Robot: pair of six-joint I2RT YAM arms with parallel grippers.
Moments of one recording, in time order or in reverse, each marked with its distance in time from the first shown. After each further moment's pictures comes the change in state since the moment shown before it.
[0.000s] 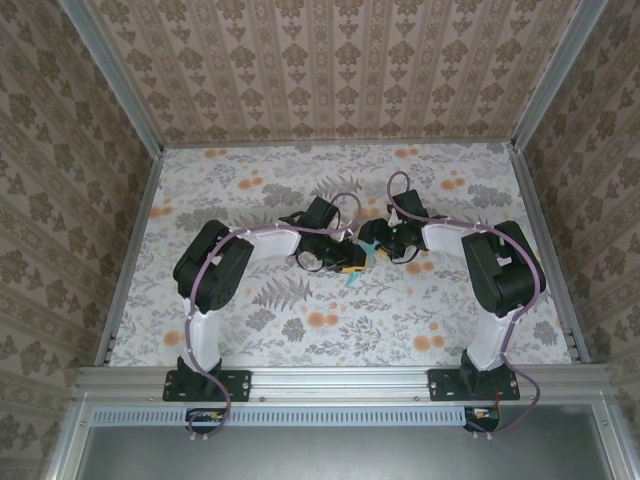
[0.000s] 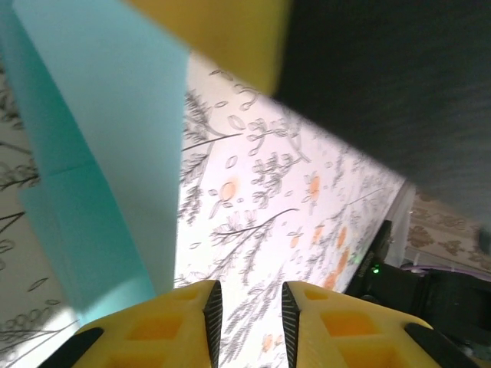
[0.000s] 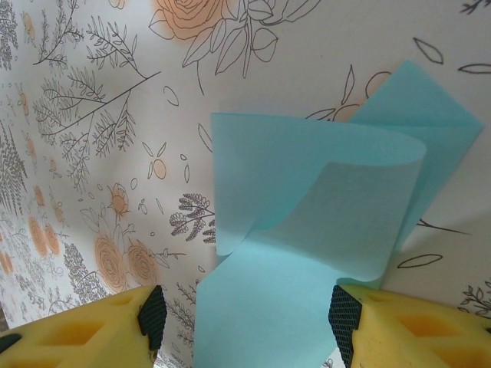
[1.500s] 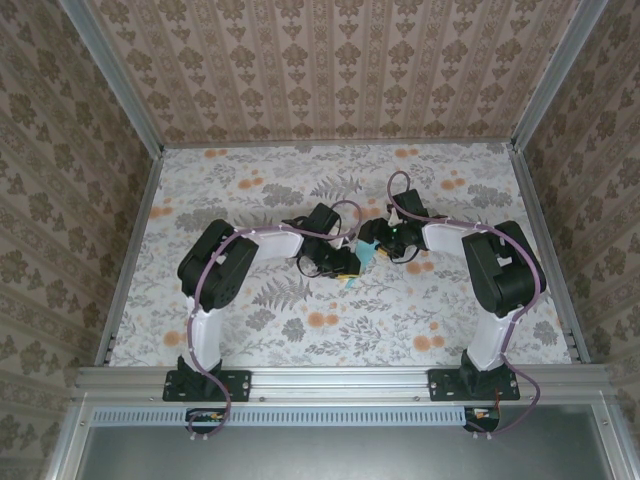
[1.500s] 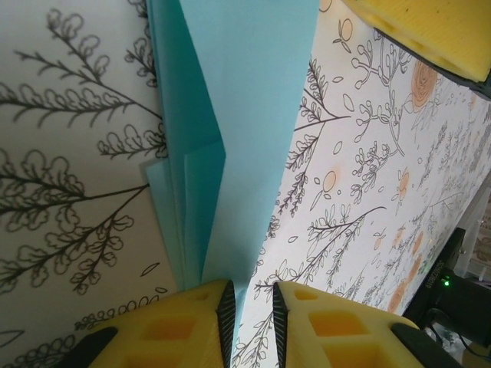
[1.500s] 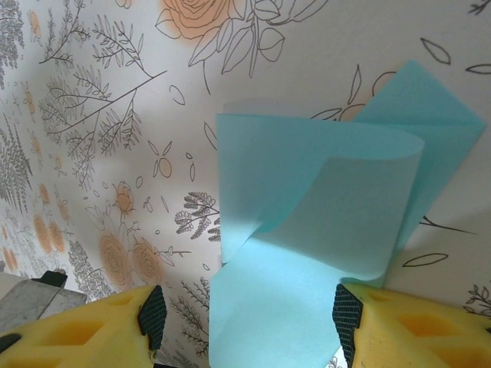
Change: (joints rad) left arm -0.014 0.027 -0.011 -0.076 -0.115 0.069; right arm -0.007 -0.010 0.003 0.000 -0.014 -0.001
